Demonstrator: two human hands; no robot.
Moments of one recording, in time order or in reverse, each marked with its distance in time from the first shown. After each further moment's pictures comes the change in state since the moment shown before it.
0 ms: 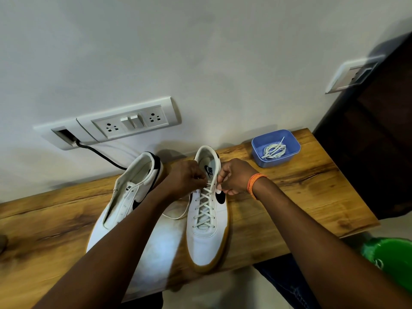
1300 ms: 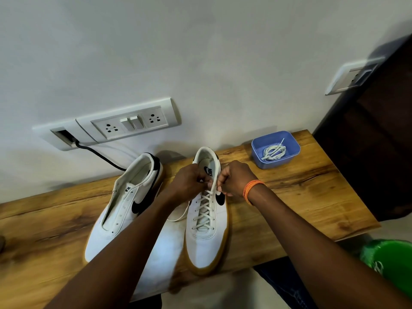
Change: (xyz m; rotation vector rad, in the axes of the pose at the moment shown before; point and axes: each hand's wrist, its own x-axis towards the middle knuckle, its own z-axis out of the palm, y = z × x) left_hand 0.000 0.014 0.013 -0.165 0.039 -0.142; right_hand -0.003 0.000 0.009 -0.126 0.139 -0.082
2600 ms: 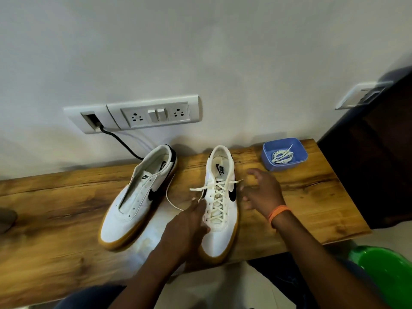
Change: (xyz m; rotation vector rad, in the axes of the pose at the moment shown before) left_hand -0.127 -0.017 0.024 0.262 -0.078 -0.138; right_hand -0.059 -0.006 0.008 0.301 0.279 0.165
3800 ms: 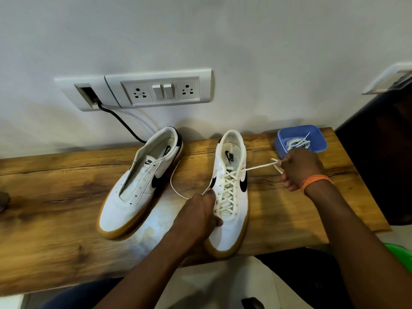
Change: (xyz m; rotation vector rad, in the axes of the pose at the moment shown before) left_hand 0.026 0.000 0.012 -0.113 -0.005 -0.100; right_hand 0.050 -0.005 -0.033 -0.306 -0.001 0.201
